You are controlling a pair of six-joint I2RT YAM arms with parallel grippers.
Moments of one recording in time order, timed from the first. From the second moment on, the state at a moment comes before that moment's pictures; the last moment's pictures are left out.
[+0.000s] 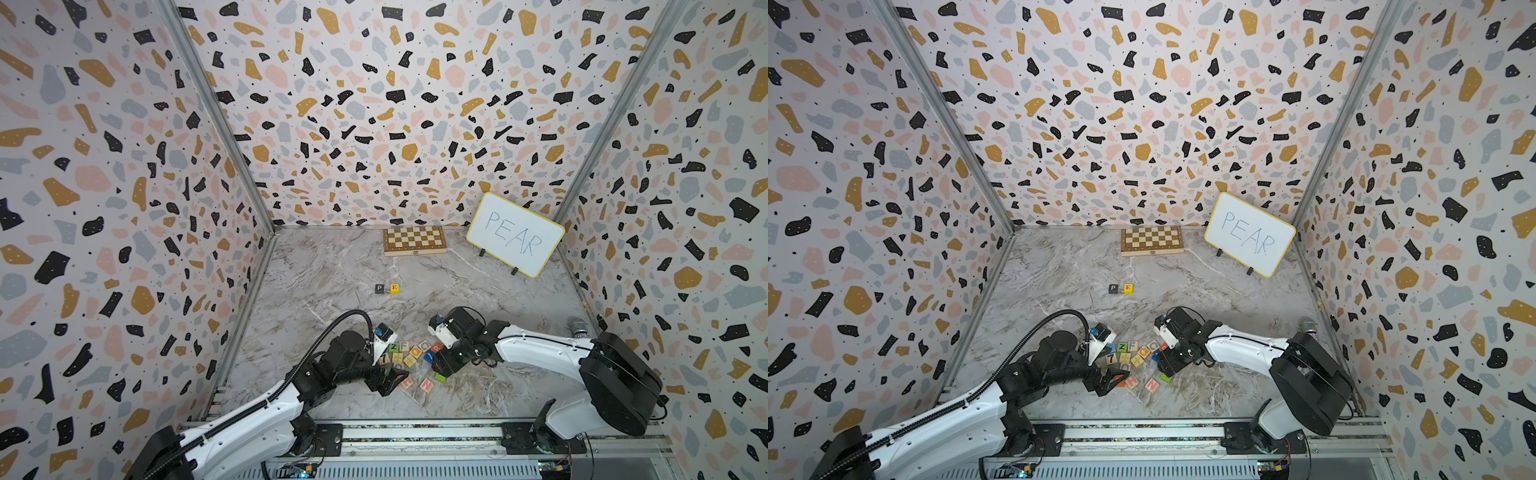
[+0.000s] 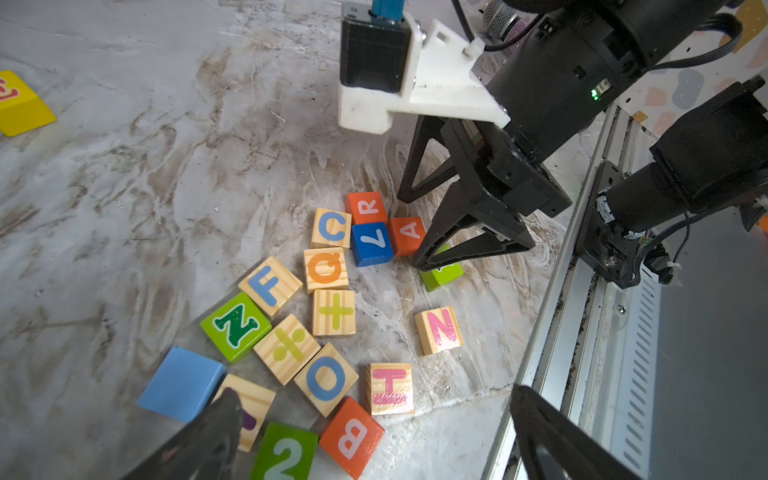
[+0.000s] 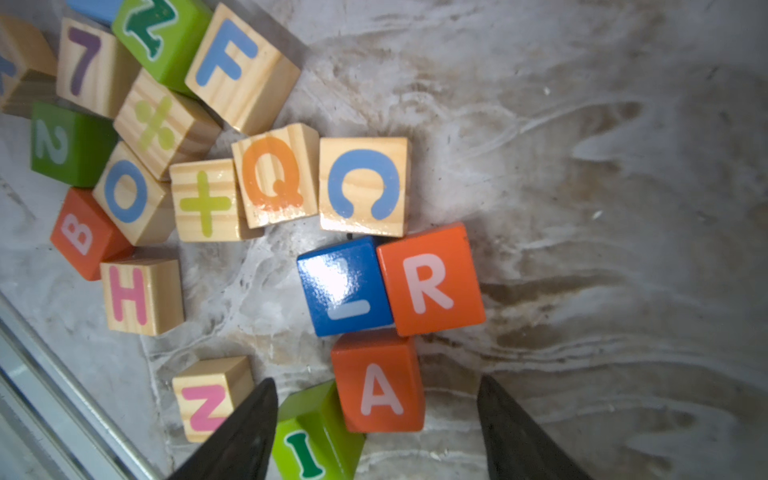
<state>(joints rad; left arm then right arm) -0.81 0.83 0.35 -0.15 0.31 -0.16 0.83 1.48 0.75 -0.45 -0.20 0.18</state>
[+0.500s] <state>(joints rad) -0.81 0.86 0.35 -0.13 0.31 -0.13 0.84 1.55 0.80 -0.45 -0.16 0.18</state>
